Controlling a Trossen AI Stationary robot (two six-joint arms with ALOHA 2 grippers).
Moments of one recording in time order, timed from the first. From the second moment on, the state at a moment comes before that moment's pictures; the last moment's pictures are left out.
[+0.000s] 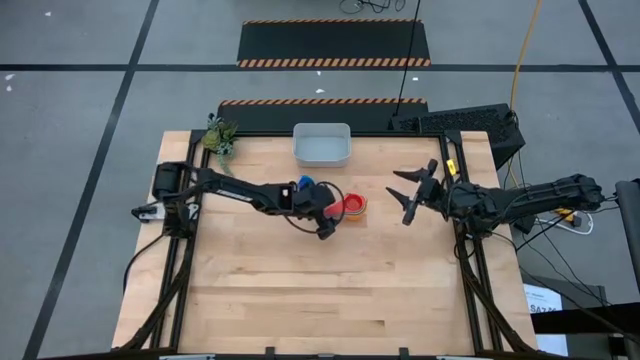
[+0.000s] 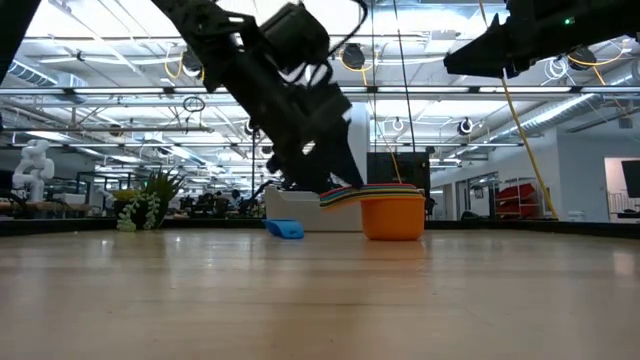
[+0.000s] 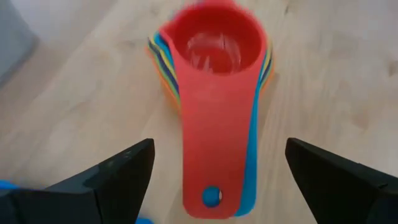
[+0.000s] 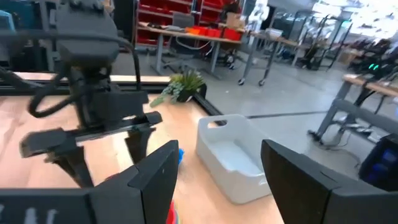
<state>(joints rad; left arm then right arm) 0.05 1.88 1.12 -0.03 -0.11 -0.31 0.11 0.63 0.36 0.14 0.58 -0.09</state>
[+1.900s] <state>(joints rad) 0.01 1.70 1.16 -0.54 -0.49 0.01 0.11 0.63 0.36 0.12 0.52 -0.05</state>
